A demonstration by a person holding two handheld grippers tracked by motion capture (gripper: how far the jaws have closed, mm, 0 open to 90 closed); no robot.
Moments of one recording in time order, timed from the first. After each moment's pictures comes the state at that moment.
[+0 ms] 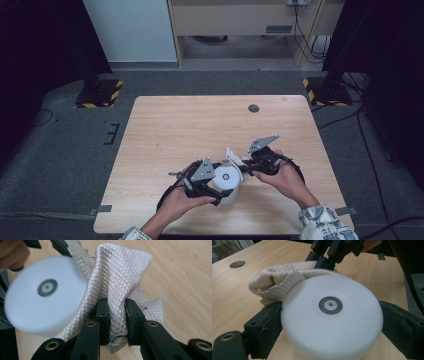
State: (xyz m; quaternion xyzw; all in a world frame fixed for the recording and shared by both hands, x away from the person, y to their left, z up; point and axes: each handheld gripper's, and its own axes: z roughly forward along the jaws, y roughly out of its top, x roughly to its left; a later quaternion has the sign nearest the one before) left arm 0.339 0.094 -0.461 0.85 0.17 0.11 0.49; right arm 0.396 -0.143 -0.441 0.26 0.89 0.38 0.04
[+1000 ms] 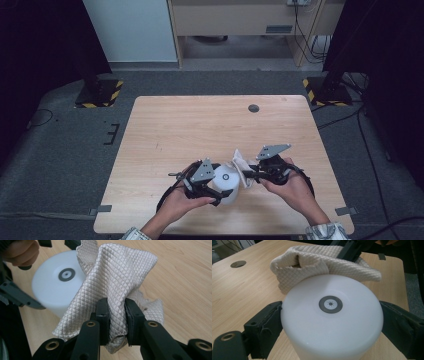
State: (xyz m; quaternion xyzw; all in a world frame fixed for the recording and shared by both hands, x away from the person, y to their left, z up) left arm 0.338 0.094 -0.461 0.85 0.18 0.11 0.49; right arm 0.361 -0.159 -0.429 0.29 0.87 0.39 0.07
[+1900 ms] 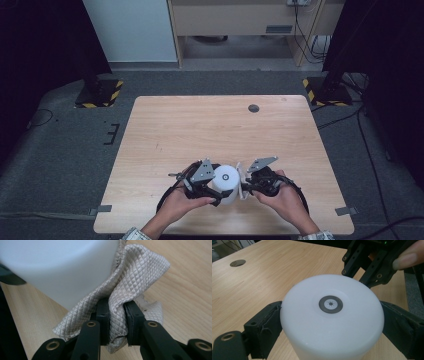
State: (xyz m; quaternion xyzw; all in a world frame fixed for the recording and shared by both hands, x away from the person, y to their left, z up) left arm 0.337 0.094 -0.462 0.85 0.18 0.11 0.49; right arm 0.348 -0.141 -0.472 0.31 0.89 0.33 0.05
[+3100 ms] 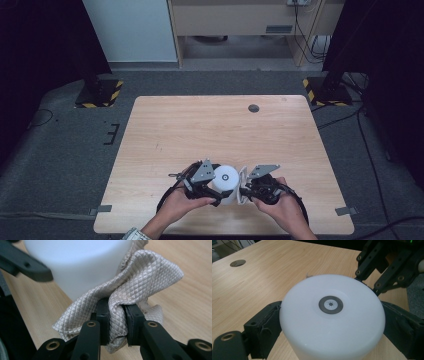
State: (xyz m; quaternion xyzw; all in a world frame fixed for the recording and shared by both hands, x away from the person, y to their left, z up) left arm 0.337 0.094 -0.463 0.85 0.18 0.11 0.49; right arm 0.324 -0.138 -0.469 0.33 0.88 0.34 0.07
